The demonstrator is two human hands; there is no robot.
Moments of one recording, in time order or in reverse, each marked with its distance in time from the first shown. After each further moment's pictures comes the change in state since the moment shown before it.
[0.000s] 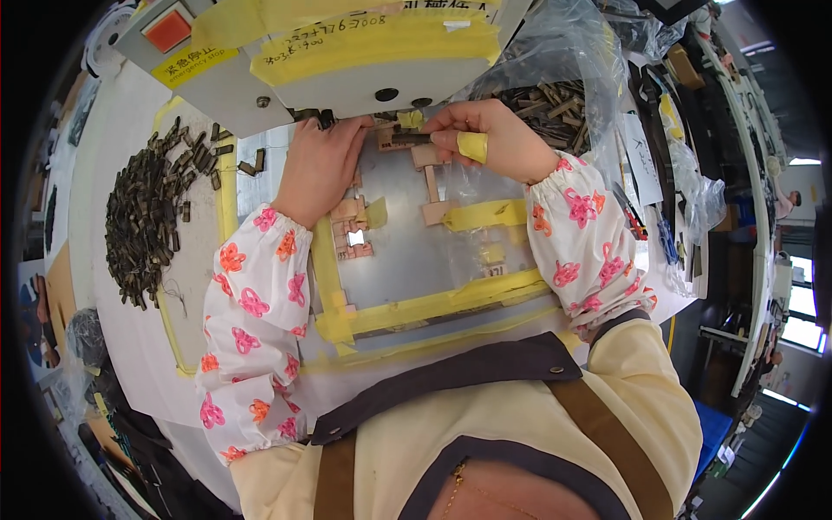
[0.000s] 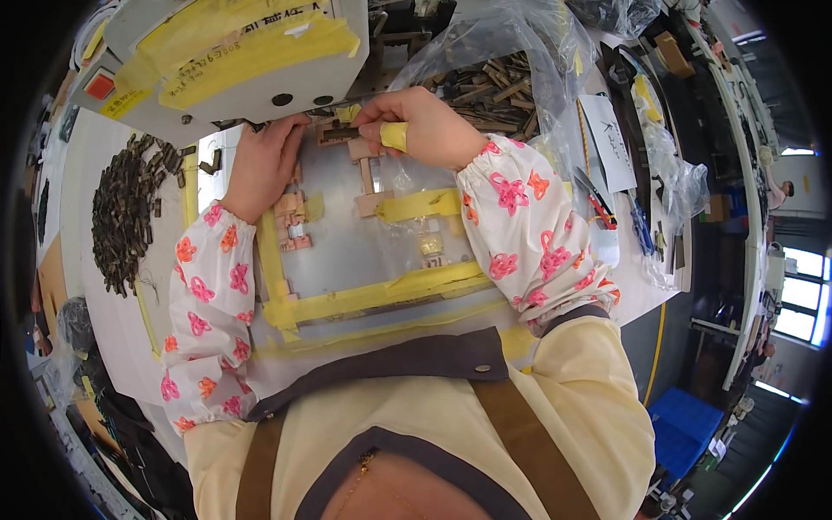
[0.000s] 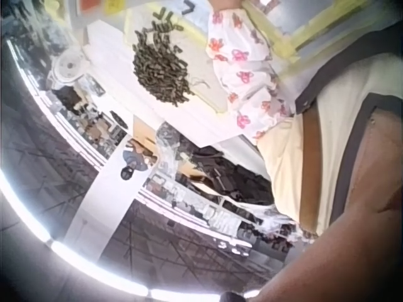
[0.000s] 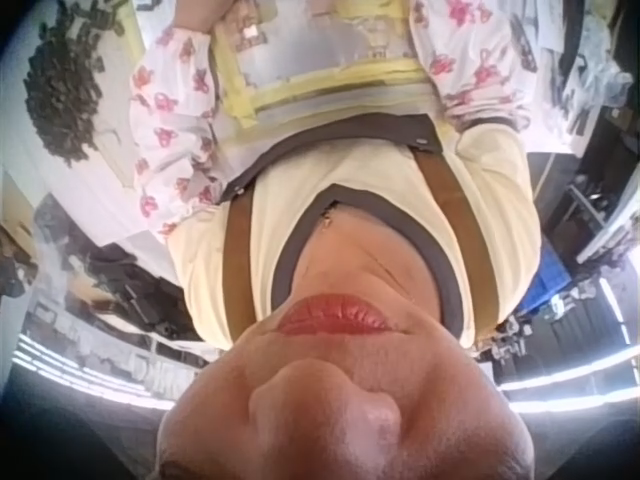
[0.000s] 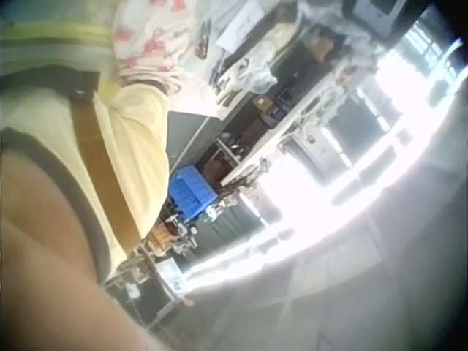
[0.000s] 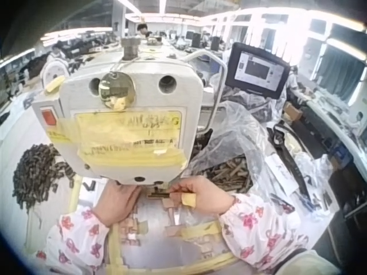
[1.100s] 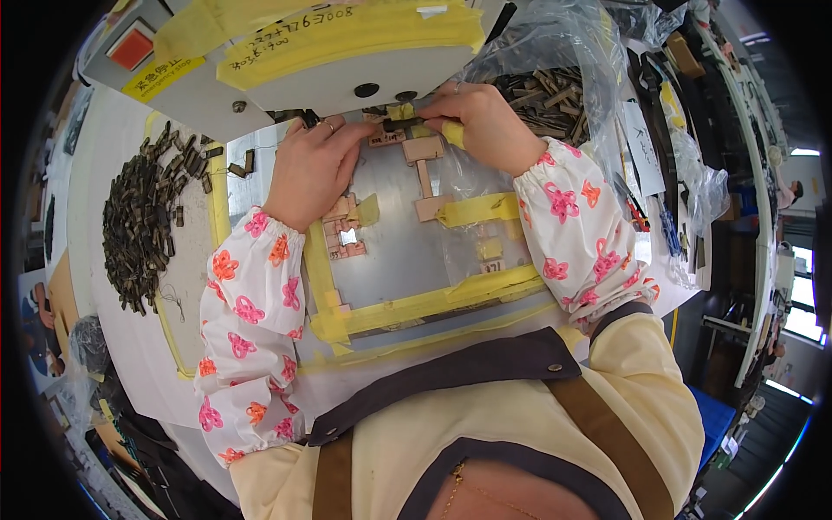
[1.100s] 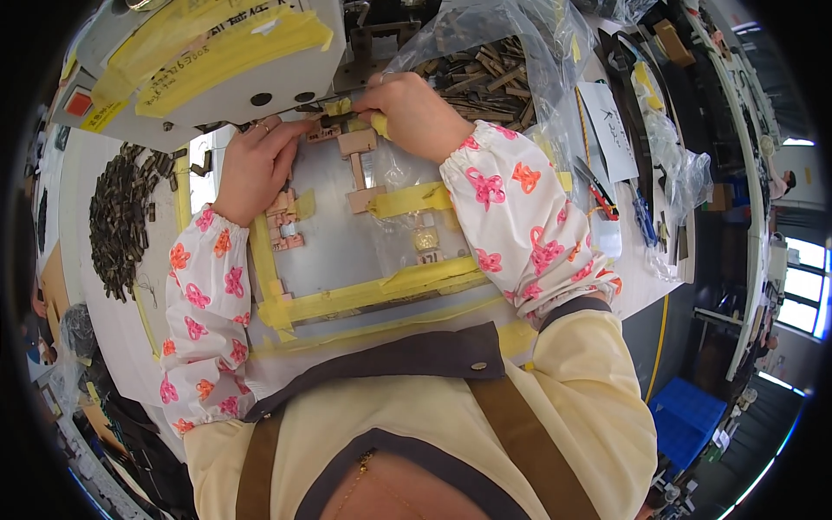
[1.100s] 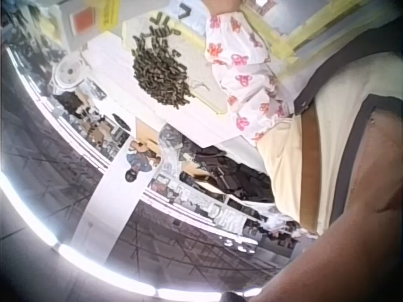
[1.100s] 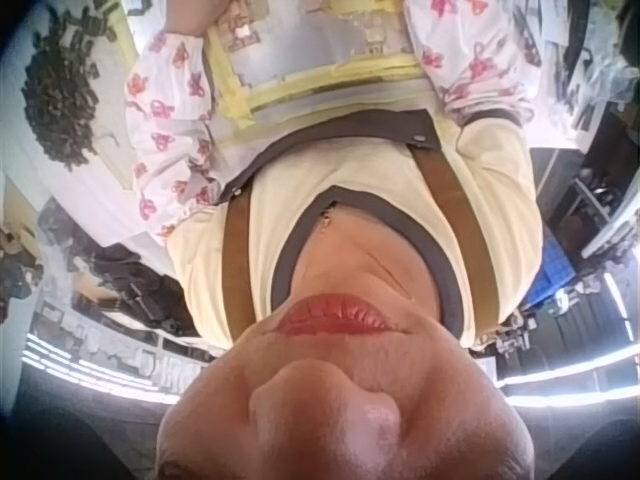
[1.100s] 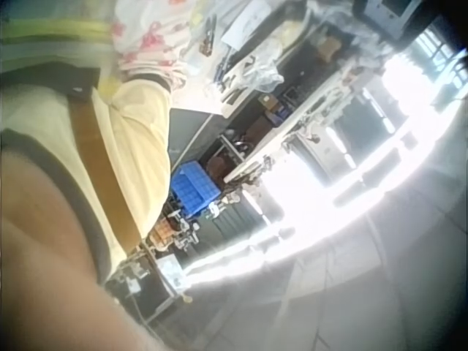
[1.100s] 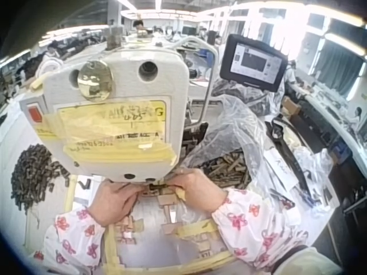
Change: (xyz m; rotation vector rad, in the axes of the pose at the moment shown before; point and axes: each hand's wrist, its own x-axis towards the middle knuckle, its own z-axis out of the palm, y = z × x) left_hand -0.003 0.003 0.000 -0.008 -0.076 0.022; right_hand 0.015 0.022 -0.005 -0.718 0.215 -0.487
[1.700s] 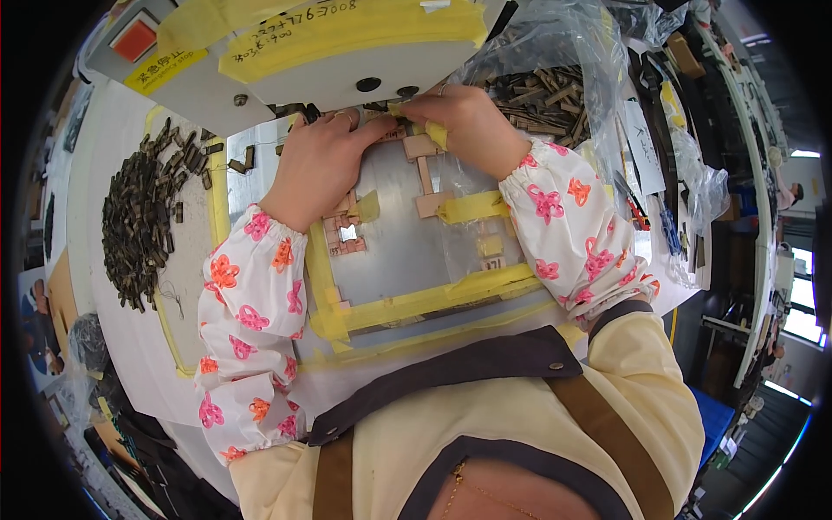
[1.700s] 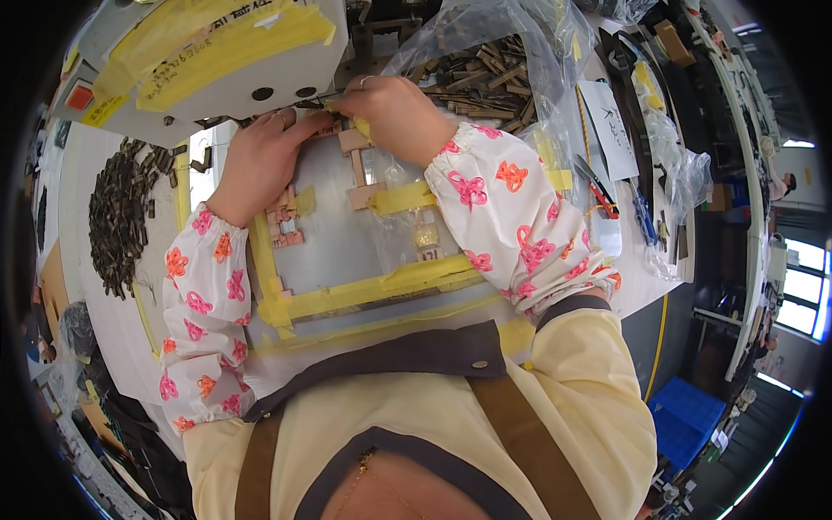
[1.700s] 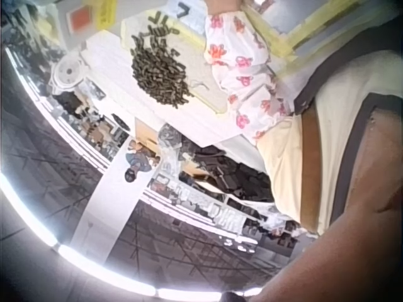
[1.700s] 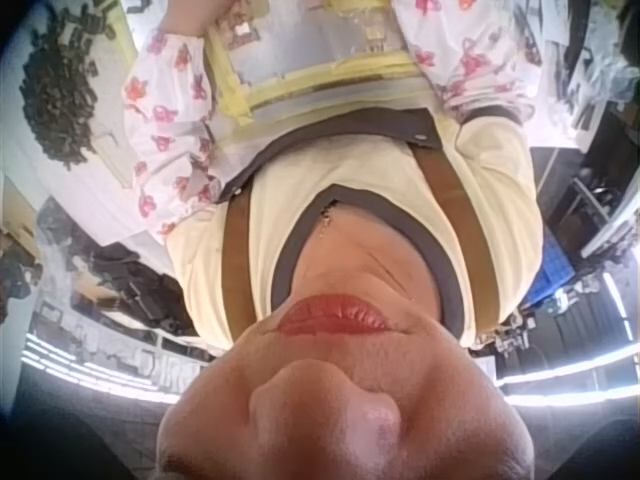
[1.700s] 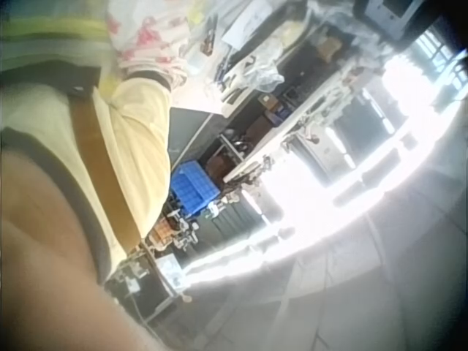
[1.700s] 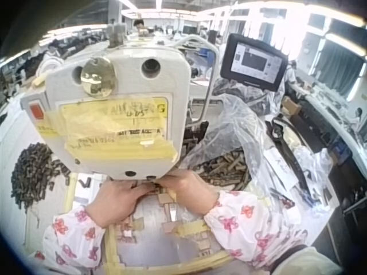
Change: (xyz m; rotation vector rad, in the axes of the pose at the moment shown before) left_hand 0.010 0.009 -0.003 0.127 -0.125 0.078; right_hand 0.003 -0.006 0.015 -0.038 0.095 -0.120
